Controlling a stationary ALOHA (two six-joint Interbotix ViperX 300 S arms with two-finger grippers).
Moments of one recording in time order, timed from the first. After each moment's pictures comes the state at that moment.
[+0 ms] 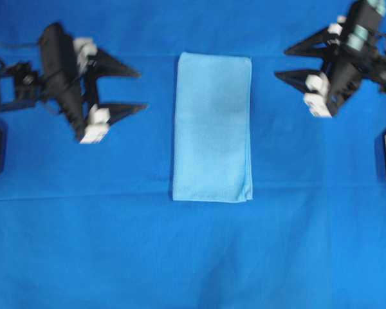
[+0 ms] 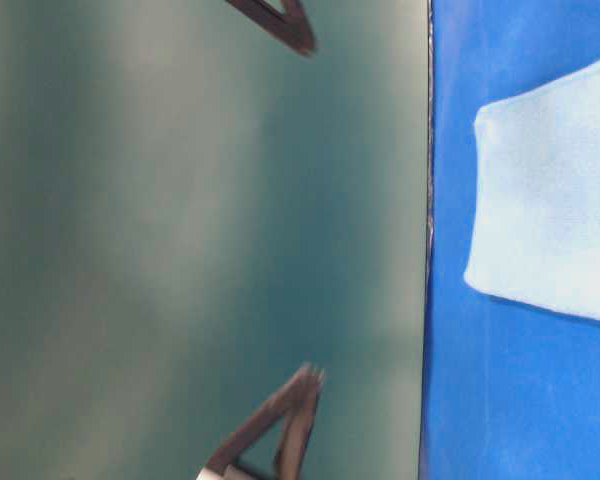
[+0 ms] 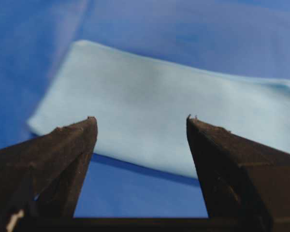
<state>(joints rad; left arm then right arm) 0.23 -0.29 0.94 -0.02 -0.32 0.01 -0.38 -0.47 0.96 -0.66 0.05 0.73</state>
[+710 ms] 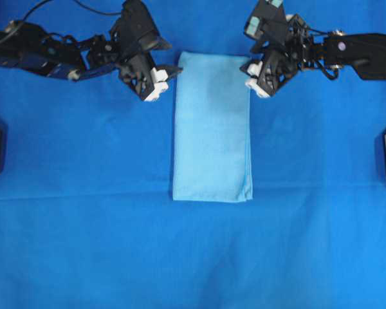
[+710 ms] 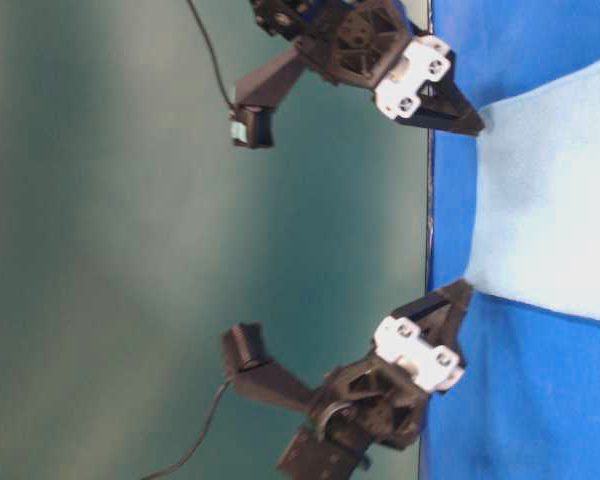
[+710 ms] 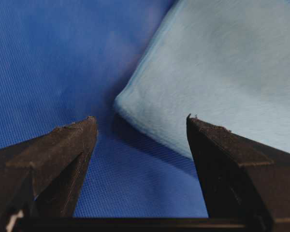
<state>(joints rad) 0.42 0.24 0.70 -0.02 -0.42 0.00 -0.50 0.10 0.73 -0.71 0.04 0.73</state>
